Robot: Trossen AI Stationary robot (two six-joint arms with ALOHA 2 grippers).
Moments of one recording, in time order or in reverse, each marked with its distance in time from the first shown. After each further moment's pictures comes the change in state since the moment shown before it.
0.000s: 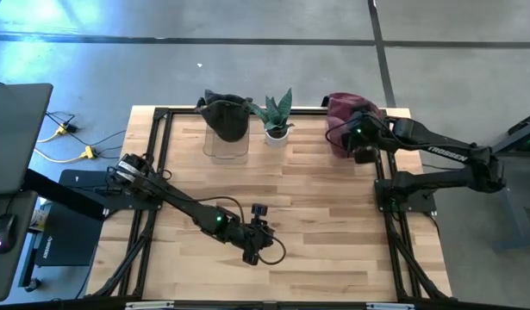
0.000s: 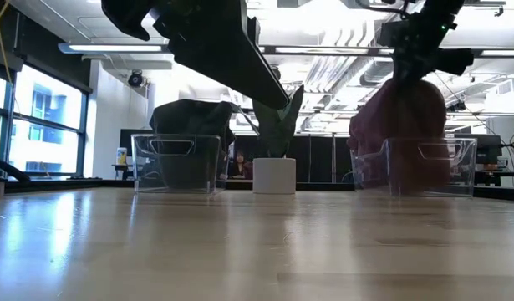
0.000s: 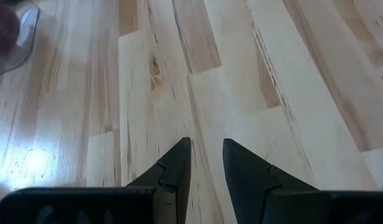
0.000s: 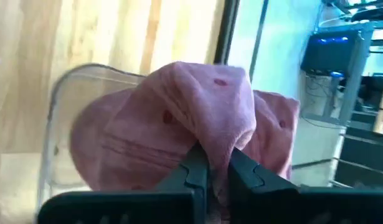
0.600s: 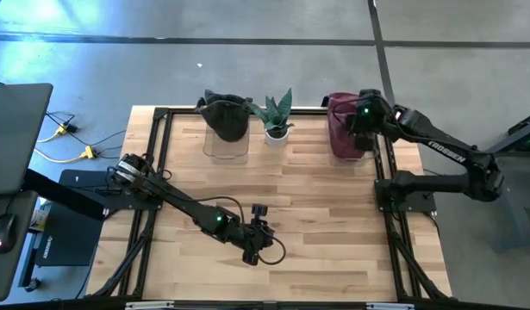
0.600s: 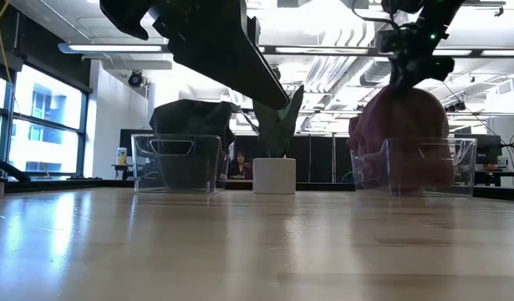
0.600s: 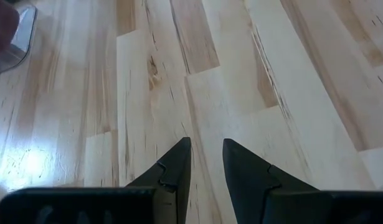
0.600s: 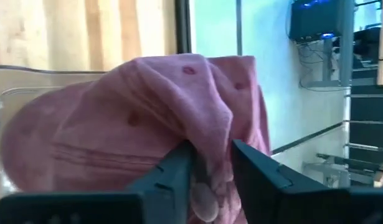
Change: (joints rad) left arm 0.000 0.000 0.000 0.000 0.008 0.000; right arm -0.241 0.000 0.000 0.122 -0.106 -0.009
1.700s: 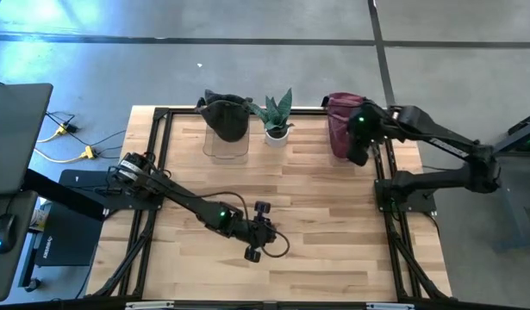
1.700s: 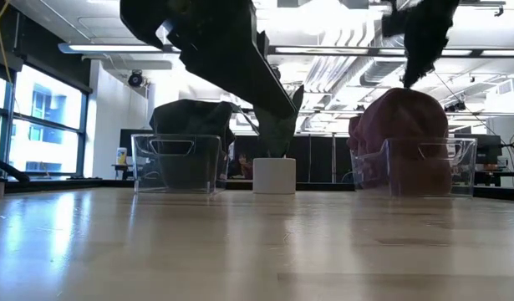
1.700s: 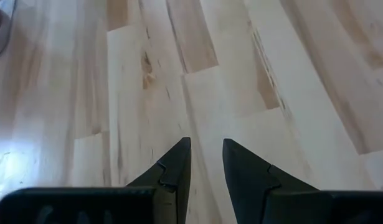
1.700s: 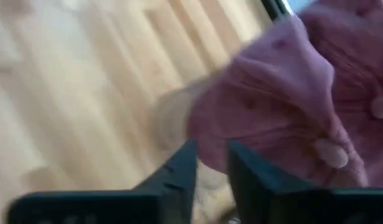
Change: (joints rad) left arm 0.046 0.010 0.000 0.017 0.087 0.006; right arm 0.141 0.056 0.161 -0.369 -0.240 0.784
